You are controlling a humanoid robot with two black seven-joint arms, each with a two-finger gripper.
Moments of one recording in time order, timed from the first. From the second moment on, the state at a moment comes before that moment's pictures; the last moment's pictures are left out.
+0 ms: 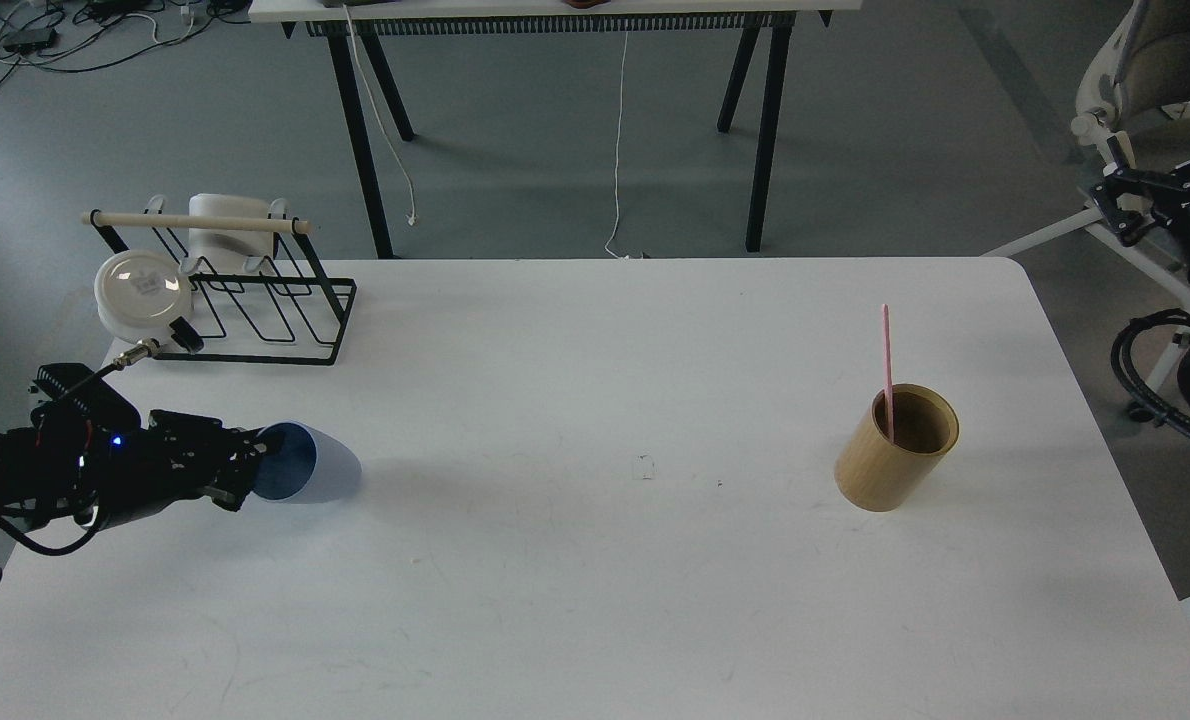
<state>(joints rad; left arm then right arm) -0.53 0.92 -0.42 -1.18 2.02 0.01 -0.41 0.73 -0.52 1.00 0.49 0.20 0.49 0.14</state>
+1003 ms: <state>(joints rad) -0.93 0.28 -0.38 -1.26 2.18 -0.49 -0.35 0.73 -0.61 1.03 0.49 0.20 0.49 0.14</state>
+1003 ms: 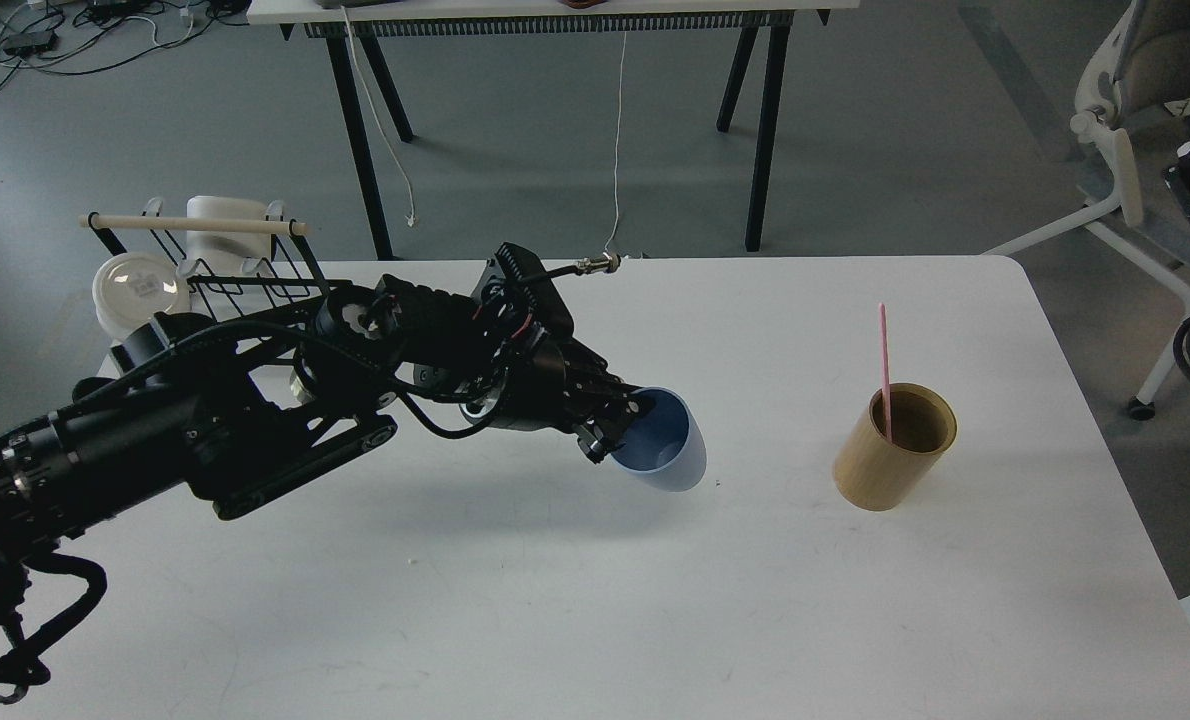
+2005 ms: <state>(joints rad) -0.90 0.20 -0.34 -1.15 2.18 -0.49 -0.33 0.72 -0.62 1.03 0.48 0.21 0.49 0.15</state>
